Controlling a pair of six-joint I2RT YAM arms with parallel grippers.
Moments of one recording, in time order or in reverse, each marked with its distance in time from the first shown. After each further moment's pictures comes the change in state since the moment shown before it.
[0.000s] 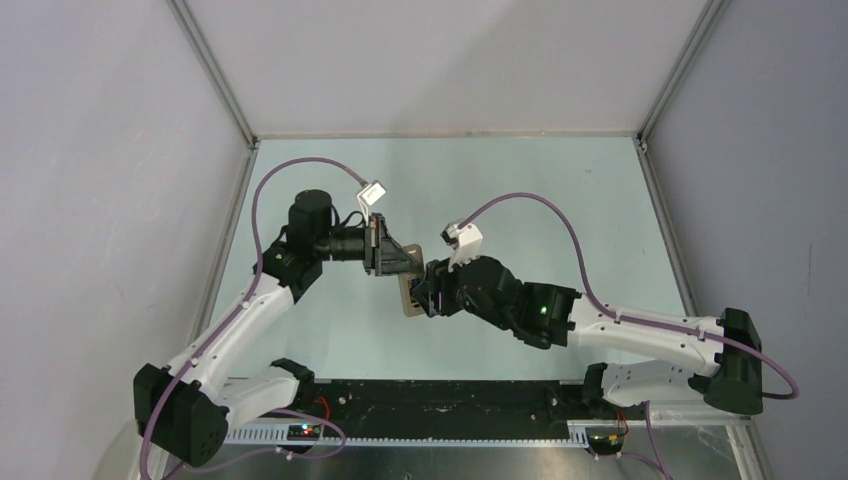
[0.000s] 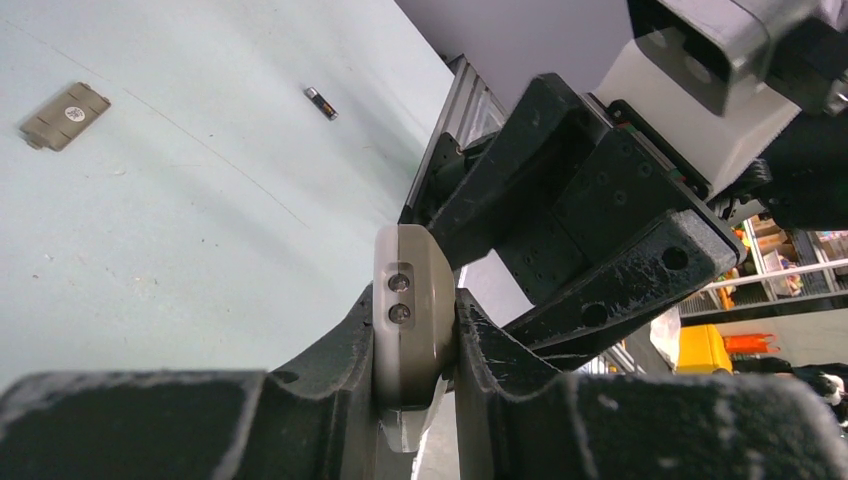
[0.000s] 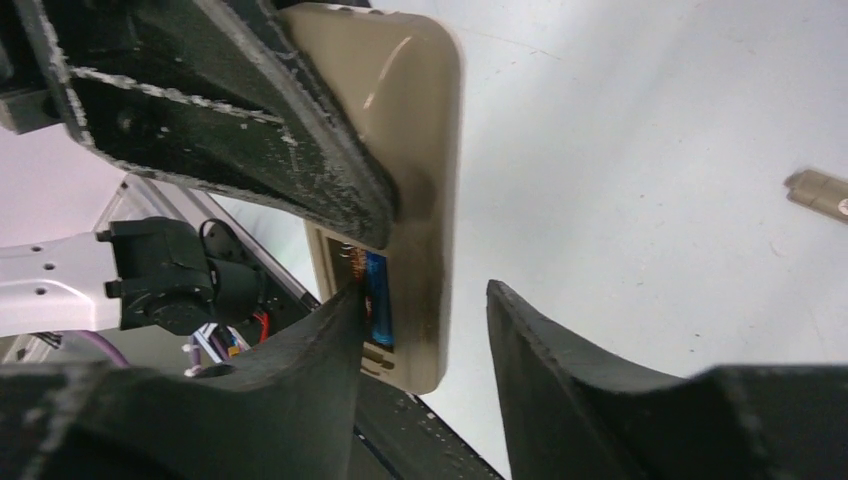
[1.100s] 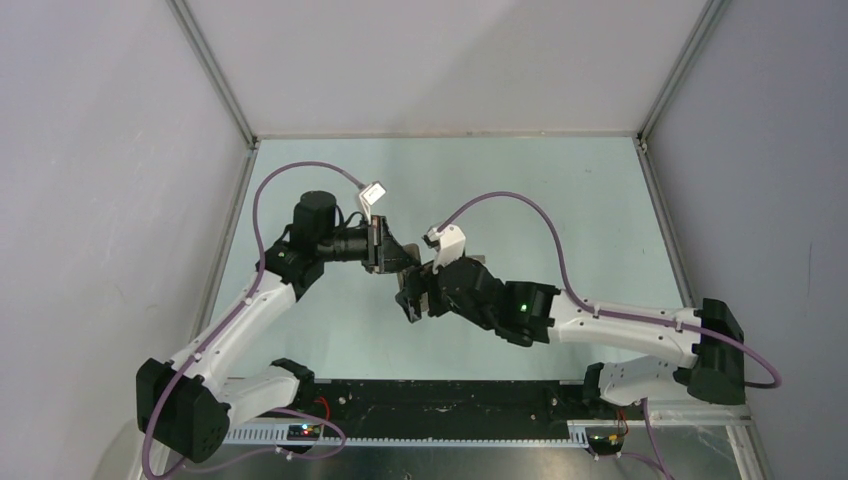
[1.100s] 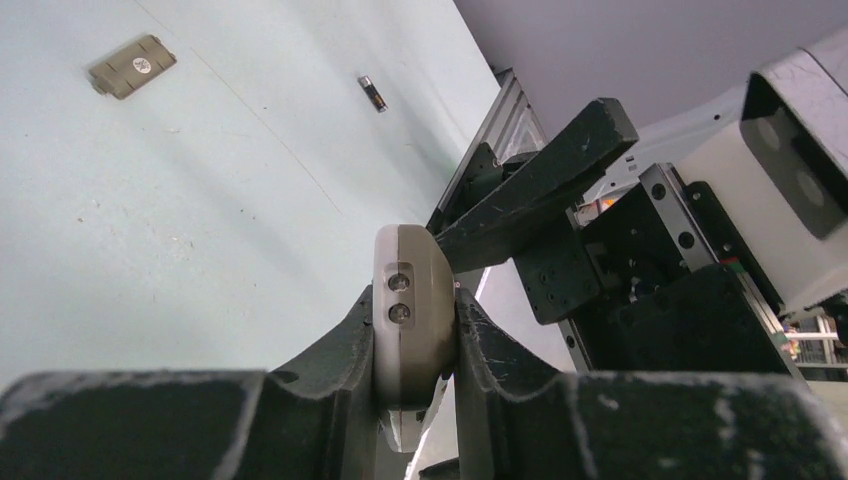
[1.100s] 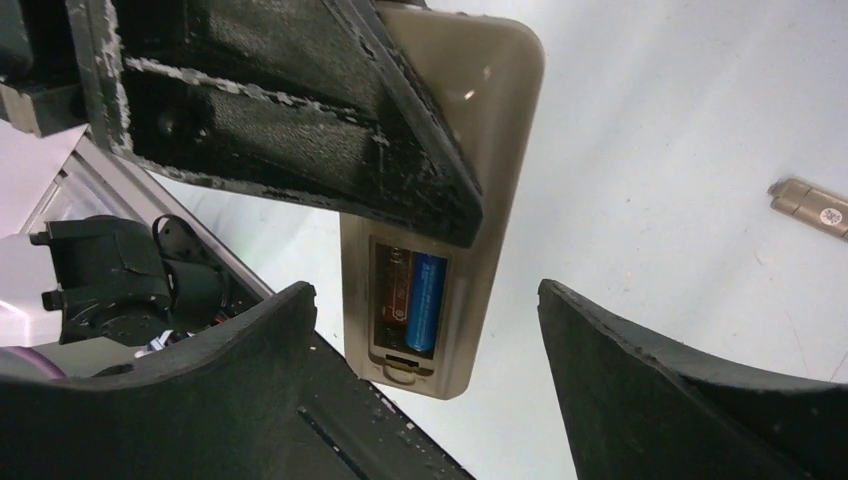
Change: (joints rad) left arm 0.002 0.021 0.000 -0.071 -0.113 -0.023; right arm 0.019 0.089 0.052 -0.029 0.036 -0.027
